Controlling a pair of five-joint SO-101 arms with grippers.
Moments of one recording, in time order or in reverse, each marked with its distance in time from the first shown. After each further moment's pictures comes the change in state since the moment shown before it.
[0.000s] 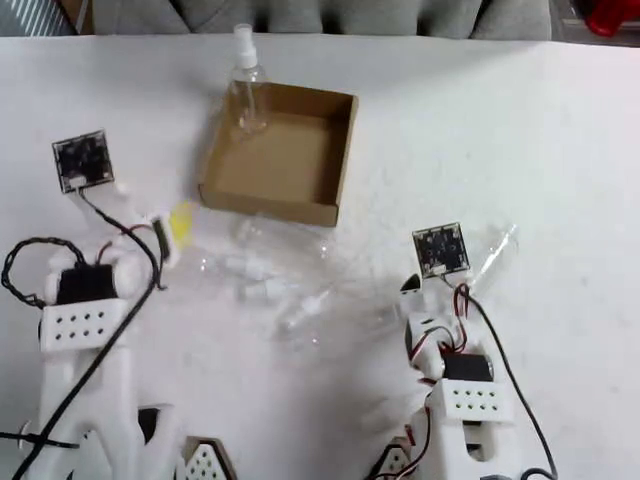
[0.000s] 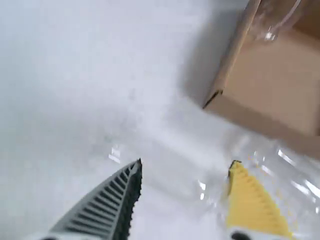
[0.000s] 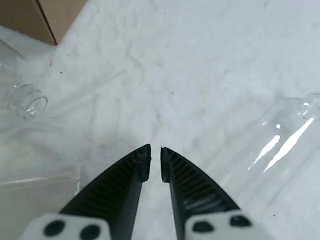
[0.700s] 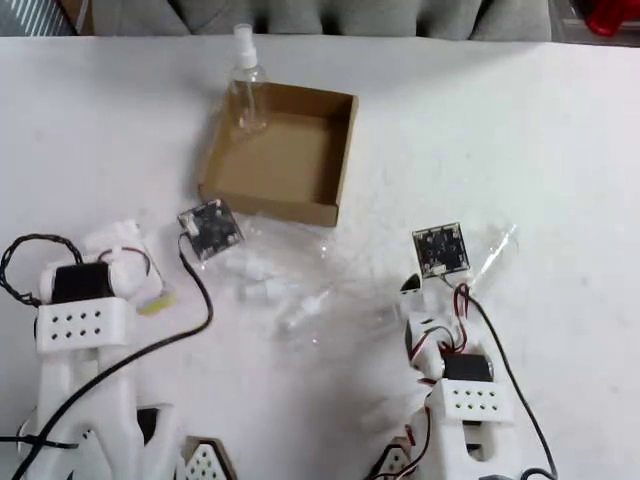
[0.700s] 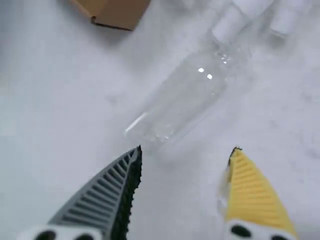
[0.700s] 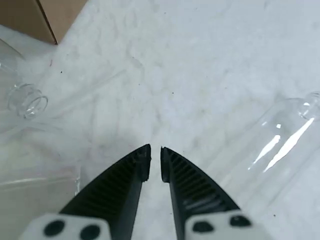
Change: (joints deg) left arm -0.3 -0.1 -1.6 6.8 -79.9; right arm 0.0 0.0 0.0 0.0 0.0
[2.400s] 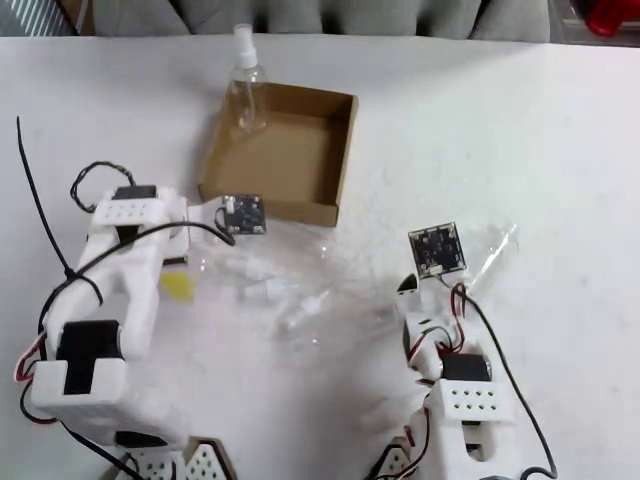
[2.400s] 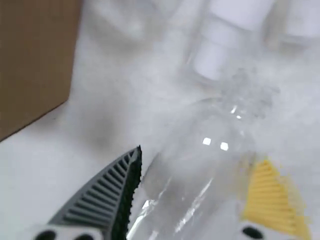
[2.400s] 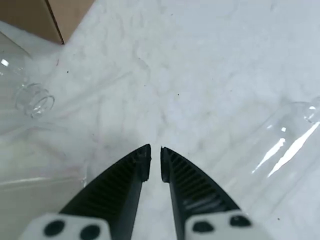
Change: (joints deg) left arm 4.5 49.1 -21.6 -8.3 -13.0; right arm -1.1 0.0 0.0 0.0 0.0
